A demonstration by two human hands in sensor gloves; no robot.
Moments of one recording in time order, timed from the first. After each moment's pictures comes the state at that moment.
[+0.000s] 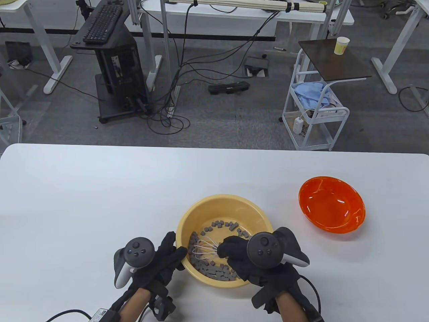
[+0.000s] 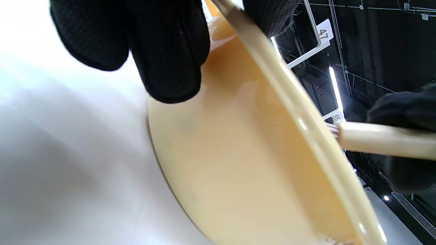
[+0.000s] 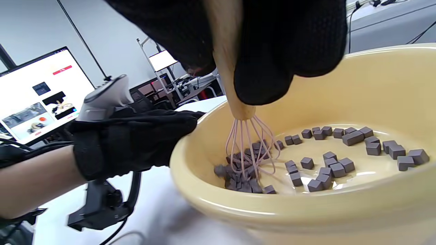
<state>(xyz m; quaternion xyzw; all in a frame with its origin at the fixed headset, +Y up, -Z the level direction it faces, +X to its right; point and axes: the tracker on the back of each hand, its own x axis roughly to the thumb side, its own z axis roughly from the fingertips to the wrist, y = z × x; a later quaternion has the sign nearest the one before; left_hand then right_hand) -0.190 -0.762 -0.290 -0.12 -0.11 0.45 0.88 0.100 -0.633 -0.274 0.35 0.12 0.90 0.22</state>
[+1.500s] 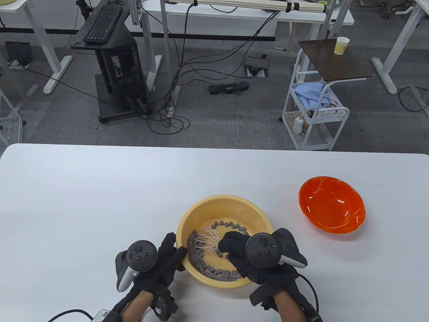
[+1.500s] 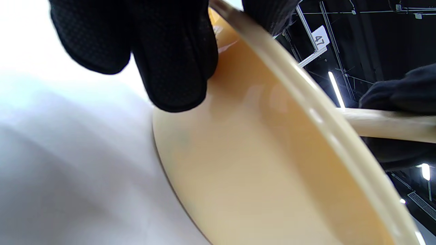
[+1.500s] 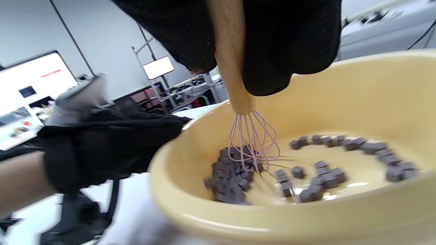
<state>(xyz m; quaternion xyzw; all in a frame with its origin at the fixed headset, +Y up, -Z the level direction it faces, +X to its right) -0.186 -0.759 -0.284 -0.08 -0.09 0.42 0.90 0.097 -0.643 -0.280 0.33 0.10 0.91 0.23</state>
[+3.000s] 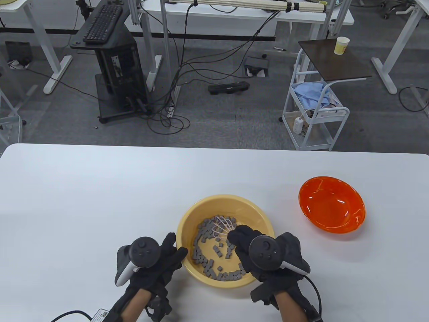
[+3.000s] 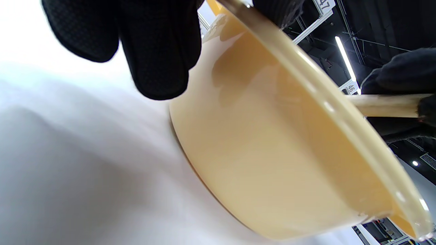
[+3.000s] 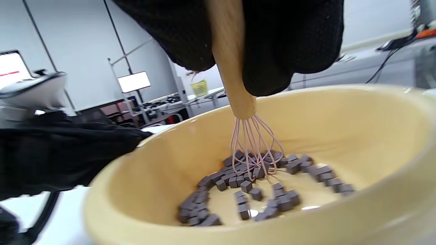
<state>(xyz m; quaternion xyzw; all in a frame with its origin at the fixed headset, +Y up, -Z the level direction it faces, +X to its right) -0.187 -0.753 -0.289 -0.13 -0.12 0.37 0.91 0.105 -0.651 -0.281 0.28 0.03 0.94 0.20</state>
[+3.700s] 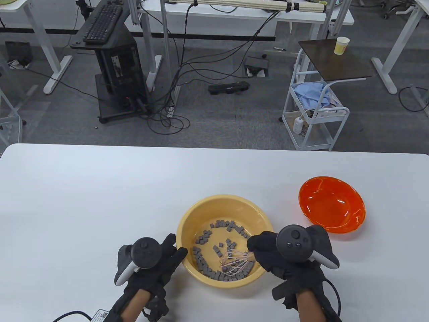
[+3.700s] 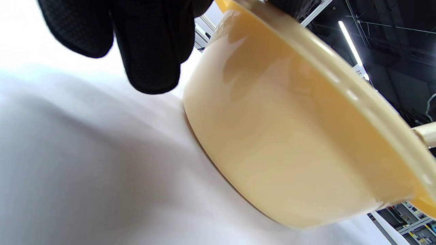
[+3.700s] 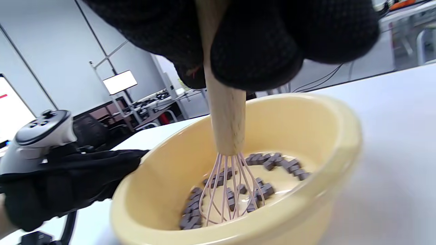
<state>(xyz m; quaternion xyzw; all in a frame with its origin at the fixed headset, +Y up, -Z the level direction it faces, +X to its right) -0.188 -0.754 -0.289 -0.13 -0.12 0.33 0.93 0.157 -0.619 -0.279 0.23 0.07 0.95 0.21</state>
